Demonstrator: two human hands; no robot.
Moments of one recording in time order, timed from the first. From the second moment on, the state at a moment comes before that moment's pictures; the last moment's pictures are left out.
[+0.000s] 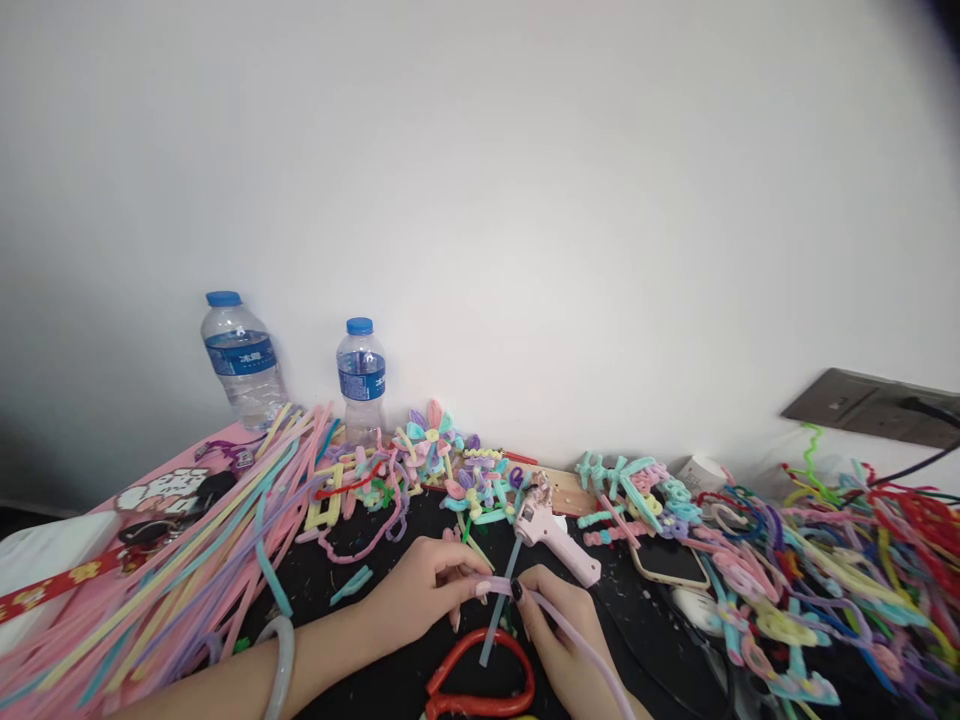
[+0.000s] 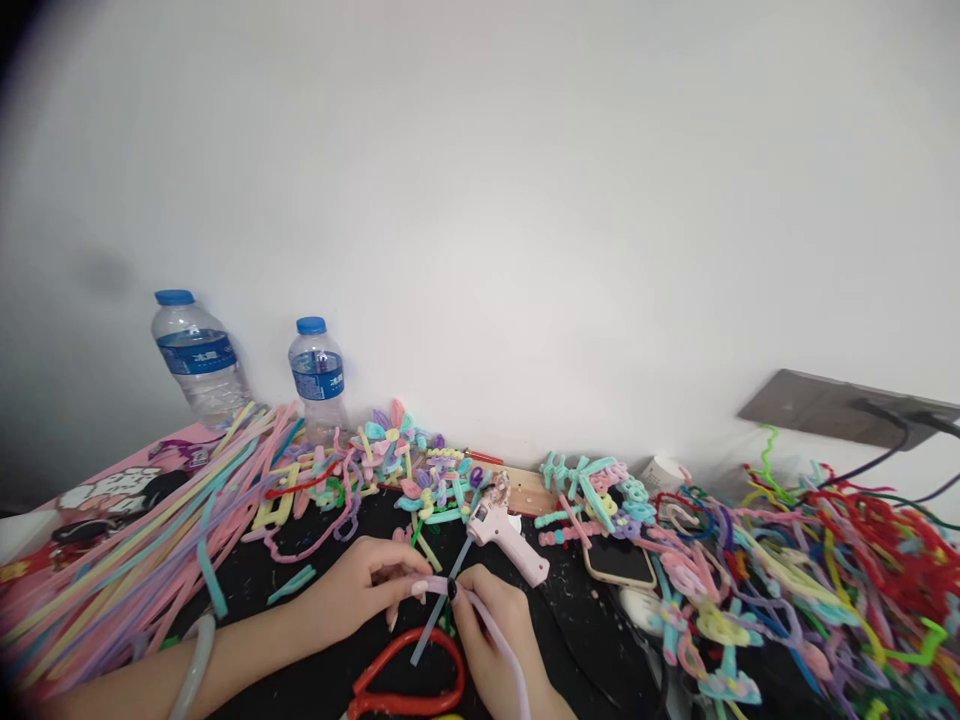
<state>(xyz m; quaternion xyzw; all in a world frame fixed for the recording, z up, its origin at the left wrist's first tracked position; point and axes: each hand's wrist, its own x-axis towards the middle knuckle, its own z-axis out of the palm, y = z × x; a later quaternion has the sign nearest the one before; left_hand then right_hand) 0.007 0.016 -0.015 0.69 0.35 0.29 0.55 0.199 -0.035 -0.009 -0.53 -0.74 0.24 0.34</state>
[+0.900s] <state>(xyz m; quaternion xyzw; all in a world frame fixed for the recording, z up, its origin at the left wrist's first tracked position) 0.008 0.016 -0.018 0.70 0.36 0.30 0.55 0.199 -0.034 -0.010 -0.53 -0.74 0.25 0.34</state>
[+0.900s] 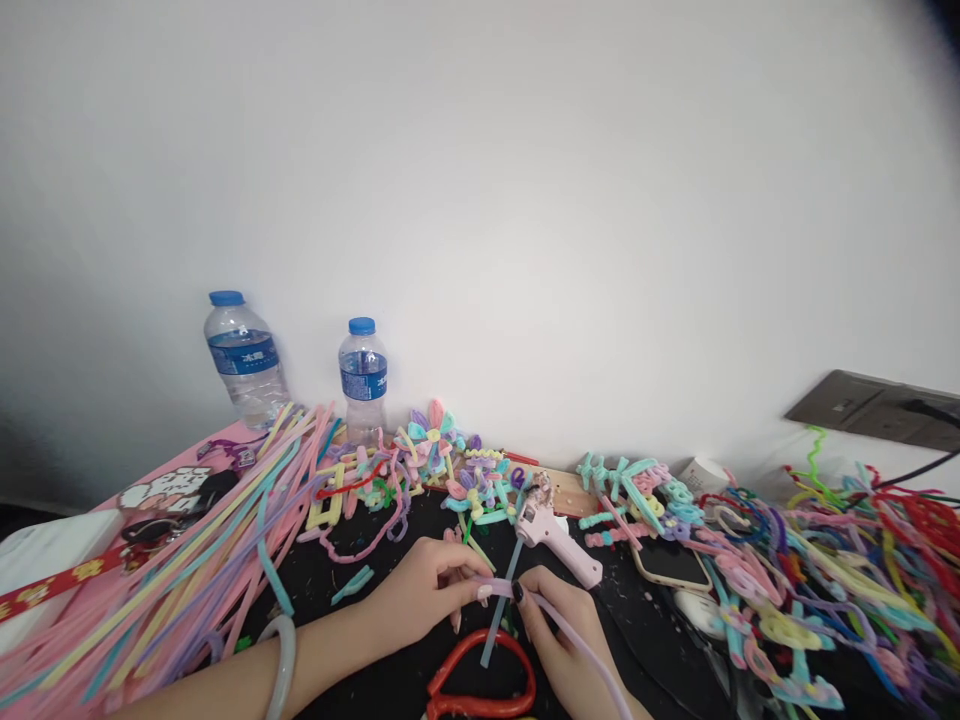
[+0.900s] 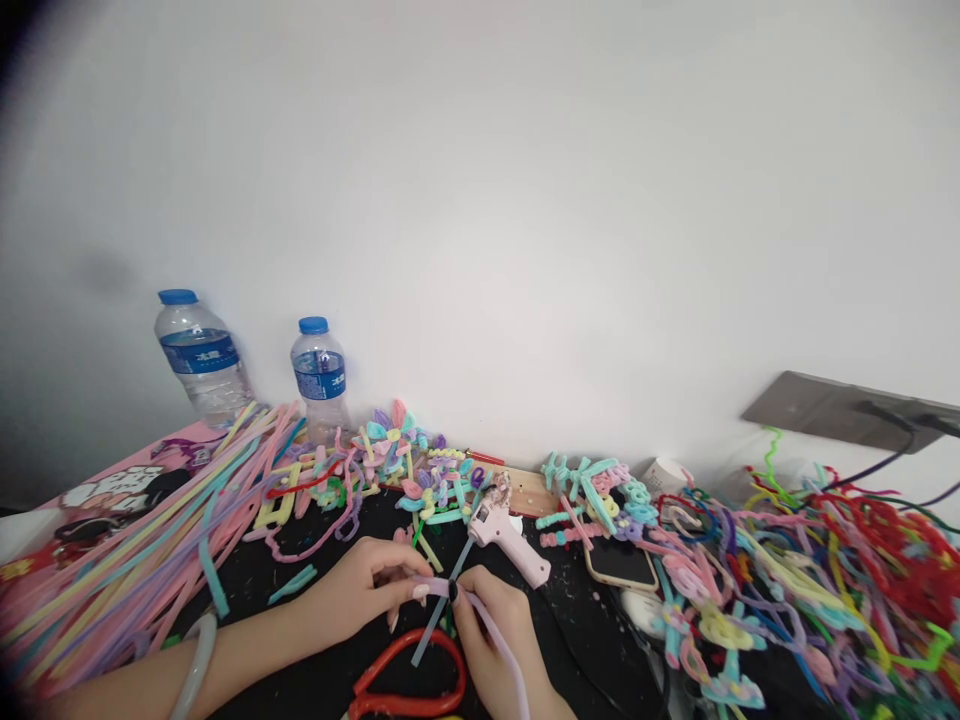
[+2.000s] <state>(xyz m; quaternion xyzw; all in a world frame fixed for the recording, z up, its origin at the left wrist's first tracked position) 0.007 0.015 -0.014 0.72 0.37 0.28 0.52 0.199 -0.034 -0.008 -0.52 -0.74 0.26 0.34</state>
